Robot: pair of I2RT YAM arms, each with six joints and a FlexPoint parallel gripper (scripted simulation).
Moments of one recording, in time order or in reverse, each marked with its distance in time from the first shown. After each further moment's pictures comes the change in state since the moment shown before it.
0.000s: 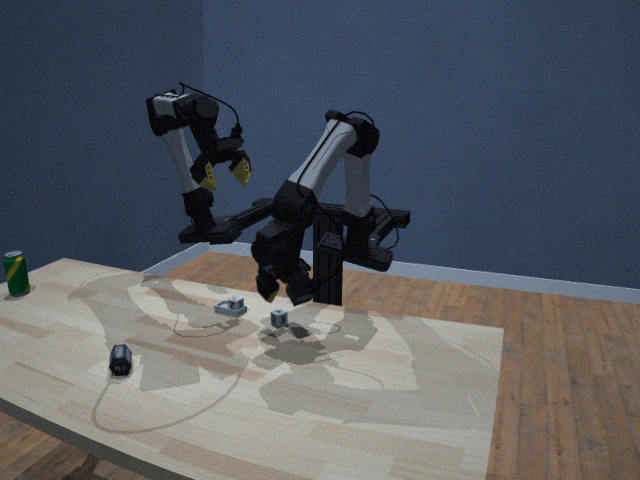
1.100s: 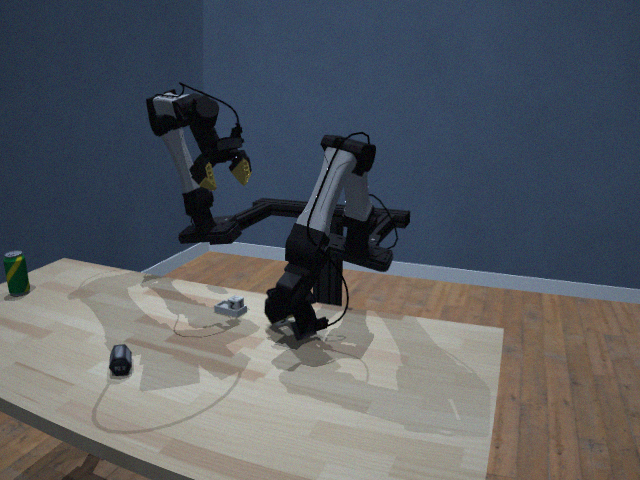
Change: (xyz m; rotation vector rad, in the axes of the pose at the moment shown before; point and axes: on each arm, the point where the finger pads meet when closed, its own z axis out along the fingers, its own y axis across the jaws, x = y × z) left arm -0.016 0.000 0.055 0.033 0.284 -0.018; right arm 0.000 0.000 0.000 0.000 0.000 0.000
